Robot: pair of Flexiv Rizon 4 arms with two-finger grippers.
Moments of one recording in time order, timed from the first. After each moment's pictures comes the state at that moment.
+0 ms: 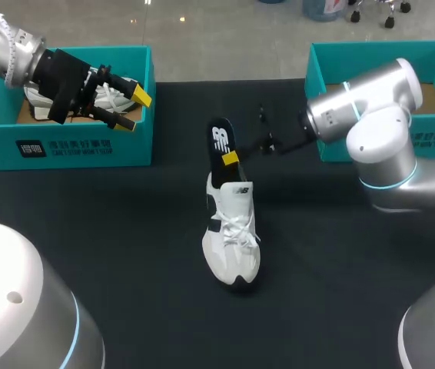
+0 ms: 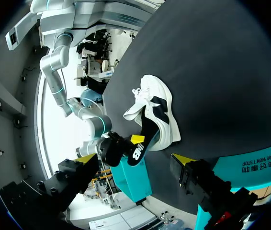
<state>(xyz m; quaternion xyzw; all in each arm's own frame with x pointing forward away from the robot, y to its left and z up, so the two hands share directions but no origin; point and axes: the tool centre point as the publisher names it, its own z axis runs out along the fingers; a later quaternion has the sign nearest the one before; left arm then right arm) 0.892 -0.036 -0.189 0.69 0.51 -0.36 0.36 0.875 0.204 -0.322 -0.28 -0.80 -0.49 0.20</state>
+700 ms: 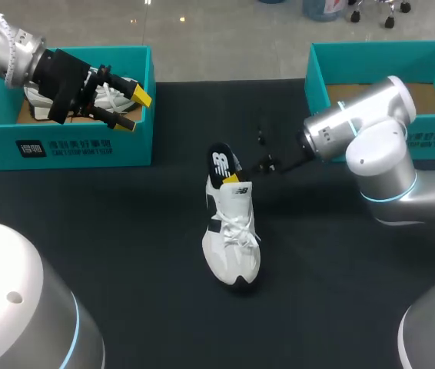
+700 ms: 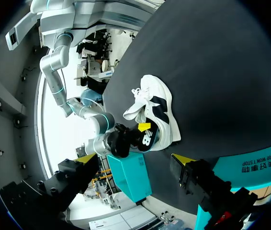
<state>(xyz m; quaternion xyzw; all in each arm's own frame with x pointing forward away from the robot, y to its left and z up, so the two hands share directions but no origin) 0.892 -0.036 -0.189 0.69 0.51 -0.36 0.36 0.840 0.203 -0.355 -0.30 -0.80 -0.46 0.25</state>
